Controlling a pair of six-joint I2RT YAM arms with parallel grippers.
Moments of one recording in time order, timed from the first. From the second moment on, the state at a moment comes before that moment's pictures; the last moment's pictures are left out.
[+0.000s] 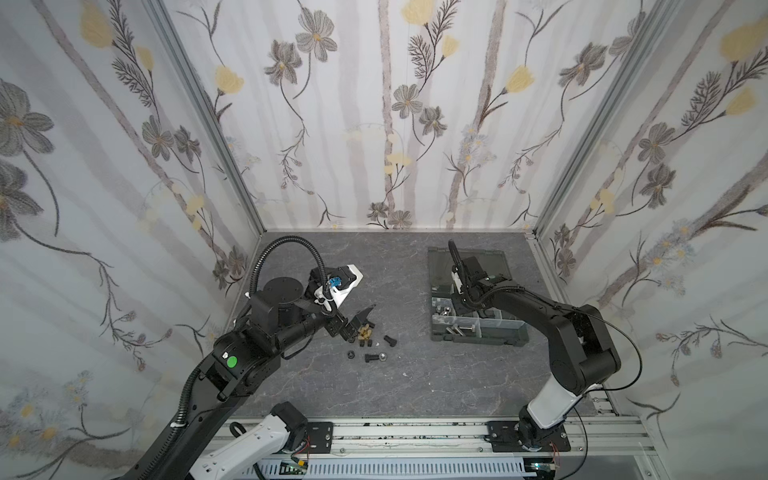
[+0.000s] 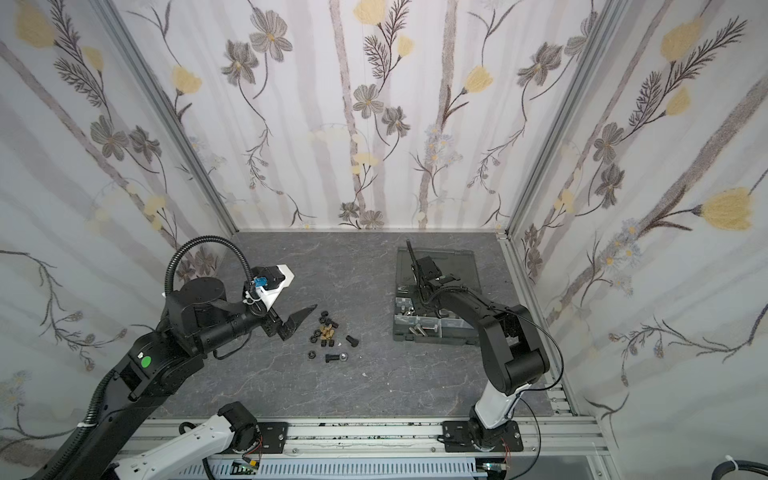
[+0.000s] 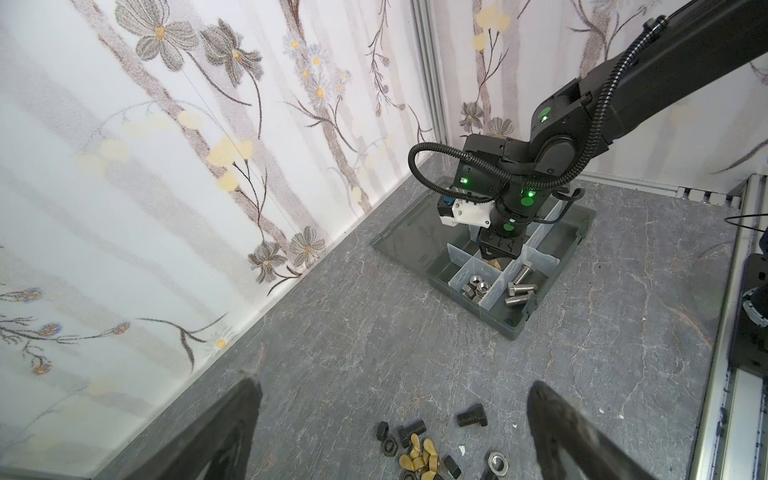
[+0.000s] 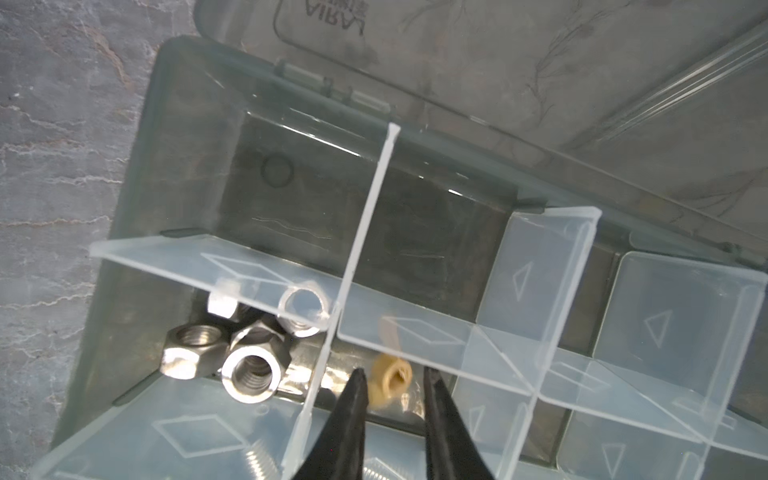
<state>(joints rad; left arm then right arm) -0.67 0.81 1.19 -0.67 0.10 0.31 0.41 1.70 1.13 -0.59 0.14 0.10</state>
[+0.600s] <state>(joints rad) -0.67 0.80 1.19 -0.67 0.10 0.31 0.63 1.65 1.27 -0.67 0.06 0.07</state>
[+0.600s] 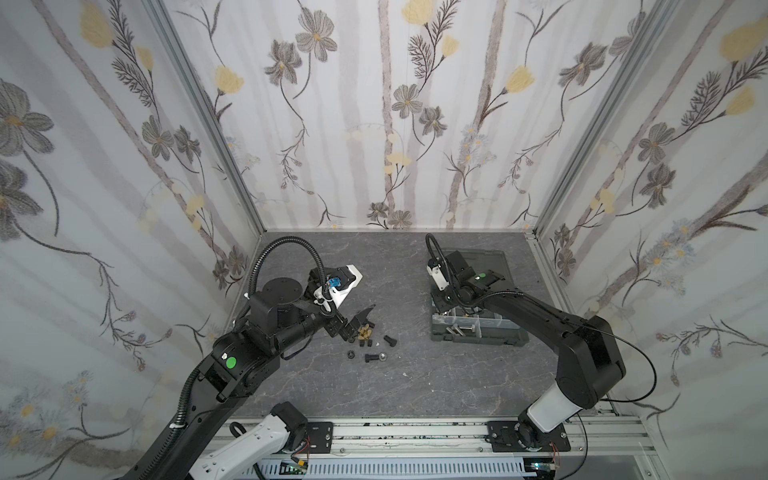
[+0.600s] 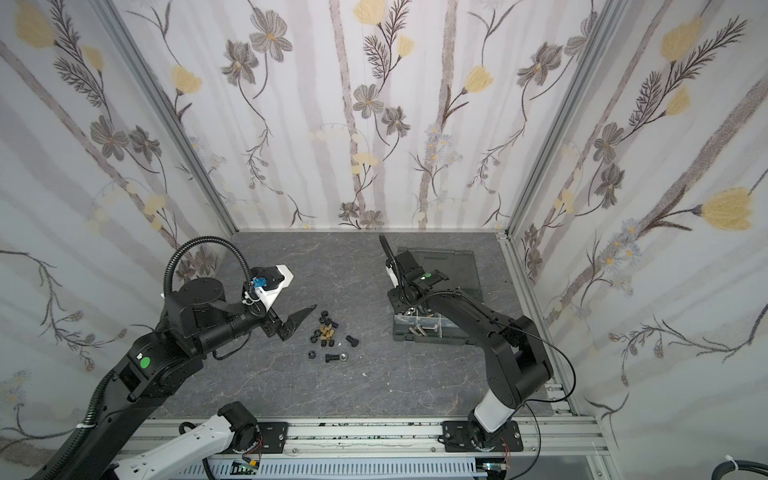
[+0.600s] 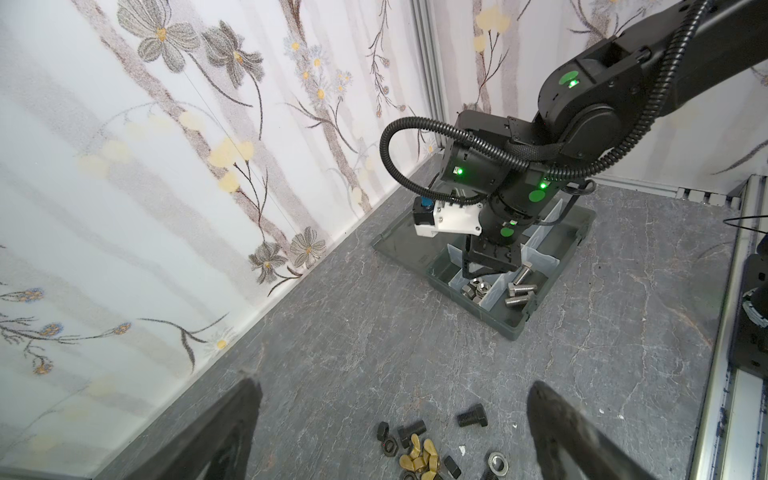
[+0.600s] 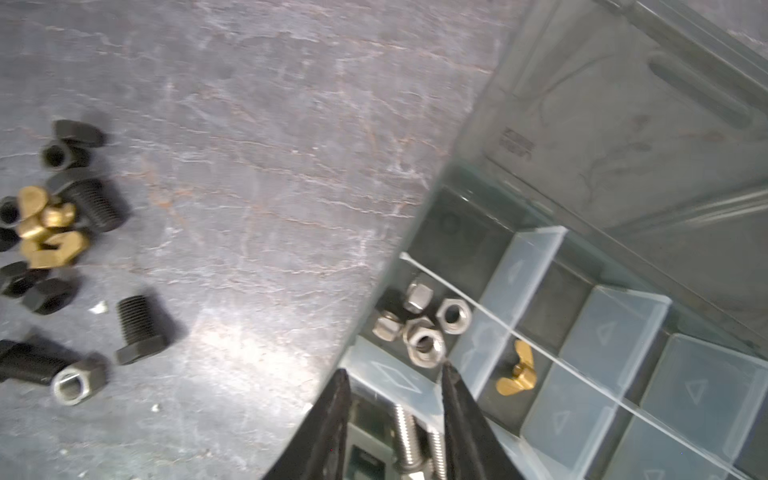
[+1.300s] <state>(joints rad) -0.67 0.78 1.18 -0.67 0.10 0.31 0.96 1.96 1.44 -0.65 -0.05 0.06</state>
